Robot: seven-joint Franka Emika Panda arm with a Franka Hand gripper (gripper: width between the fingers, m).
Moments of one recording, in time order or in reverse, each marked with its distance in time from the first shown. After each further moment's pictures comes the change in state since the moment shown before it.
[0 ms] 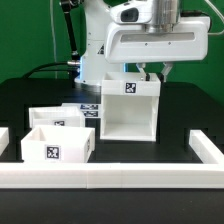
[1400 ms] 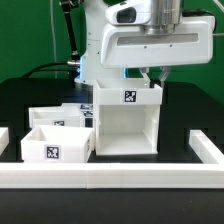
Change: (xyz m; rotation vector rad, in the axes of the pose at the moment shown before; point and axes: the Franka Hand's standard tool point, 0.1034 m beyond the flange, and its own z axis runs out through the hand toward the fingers) arm 0.081 0.018 -0.009 0.018 0.040 0.007
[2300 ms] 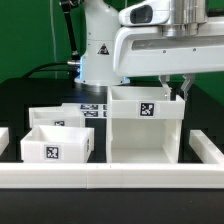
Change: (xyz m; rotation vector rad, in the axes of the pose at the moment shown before) arm 0.059 -0.017 -0.003 0.018 0.068 0.105
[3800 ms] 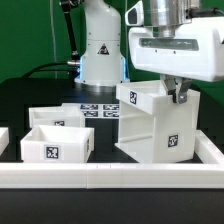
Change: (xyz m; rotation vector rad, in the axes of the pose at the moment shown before) arm 0.009 0.001 0.000 0.065 -0.025 1.139
